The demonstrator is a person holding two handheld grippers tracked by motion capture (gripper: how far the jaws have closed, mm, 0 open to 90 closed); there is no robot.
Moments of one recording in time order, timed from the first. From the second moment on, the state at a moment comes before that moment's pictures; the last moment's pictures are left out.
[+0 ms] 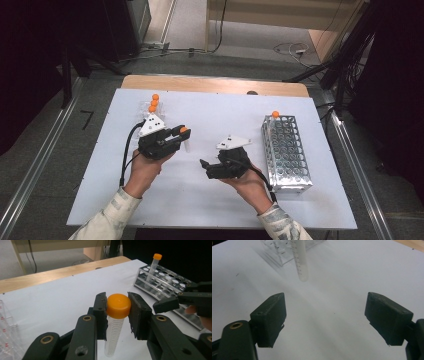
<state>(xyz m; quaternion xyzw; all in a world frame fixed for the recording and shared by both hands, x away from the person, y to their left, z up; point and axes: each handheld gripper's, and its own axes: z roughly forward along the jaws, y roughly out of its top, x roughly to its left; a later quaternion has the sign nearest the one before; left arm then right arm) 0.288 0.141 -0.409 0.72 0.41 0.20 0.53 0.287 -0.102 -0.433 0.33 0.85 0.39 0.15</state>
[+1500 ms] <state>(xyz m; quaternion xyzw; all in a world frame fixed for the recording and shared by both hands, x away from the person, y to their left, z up) 0.312 0.223 -0.392 0.62 0.51 0.29 0.52 0.288 -0.110 -0.426 0.34 0.83 0.40 0.17</state>
